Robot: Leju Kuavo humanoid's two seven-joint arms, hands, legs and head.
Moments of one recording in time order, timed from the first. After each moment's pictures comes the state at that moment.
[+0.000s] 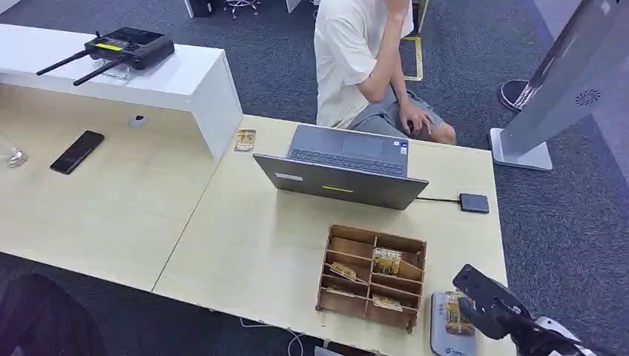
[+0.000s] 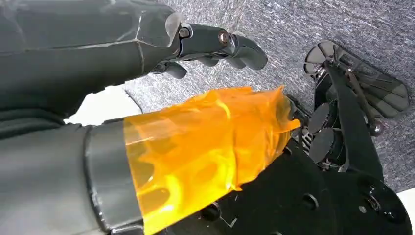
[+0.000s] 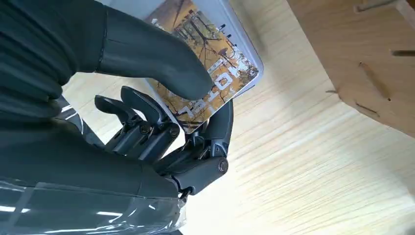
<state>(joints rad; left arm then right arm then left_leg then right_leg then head) 0.06 -0.10 -0.51 0.00 1.14 0.01 -0.13 -0.12 -0.57 0.46 -1.45 -0.01 0.20 0.37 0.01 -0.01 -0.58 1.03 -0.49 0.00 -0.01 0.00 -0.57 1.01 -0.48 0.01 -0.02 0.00</state>
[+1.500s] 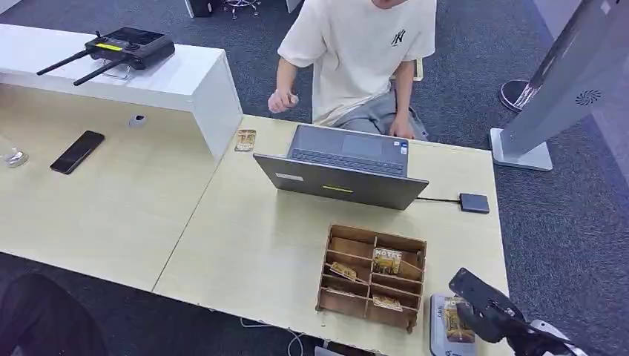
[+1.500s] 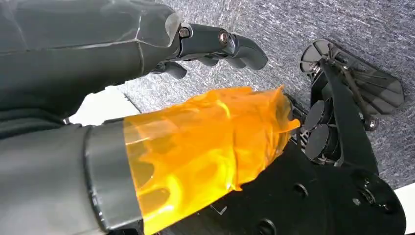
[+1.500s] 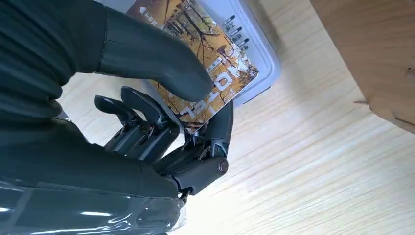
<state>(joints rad) 0.05 -0.09 -0.51 0.00 1.12 0.01 -0.12 -0.14 -0.57 0.51 -1.39 0.00 0.18 0.38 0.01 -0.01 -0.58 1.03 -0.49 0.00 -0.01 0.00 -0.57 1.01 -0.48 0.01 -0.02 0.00</state>
